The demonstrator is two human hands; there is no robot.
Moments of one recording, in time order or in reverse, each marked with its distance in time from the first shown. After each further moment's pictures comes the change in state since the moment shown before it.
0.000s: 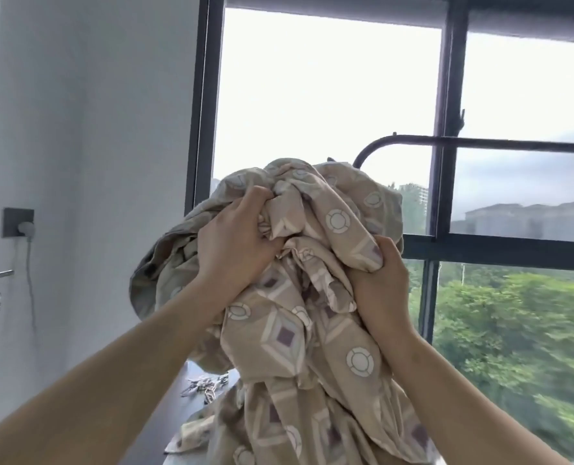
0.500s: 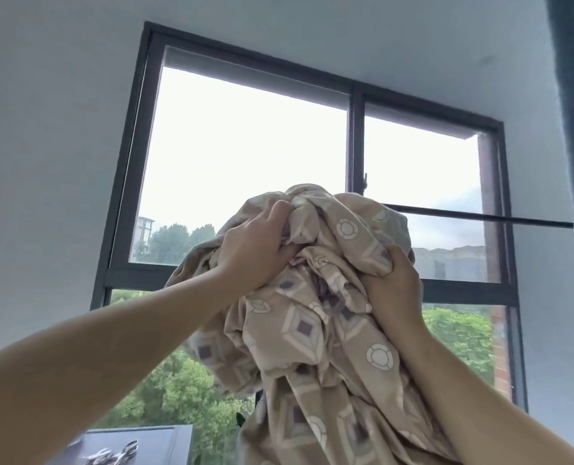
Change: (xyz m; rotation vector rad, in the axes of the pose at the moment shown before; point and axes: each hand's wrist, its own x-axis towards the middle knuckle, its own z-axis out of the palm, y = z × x) left_hand 0.044 0.111 0.026 -0.128 -0.131 0.310; right_hand 0.040 -0.053 -0.133 -0.356 0.204 -0.137
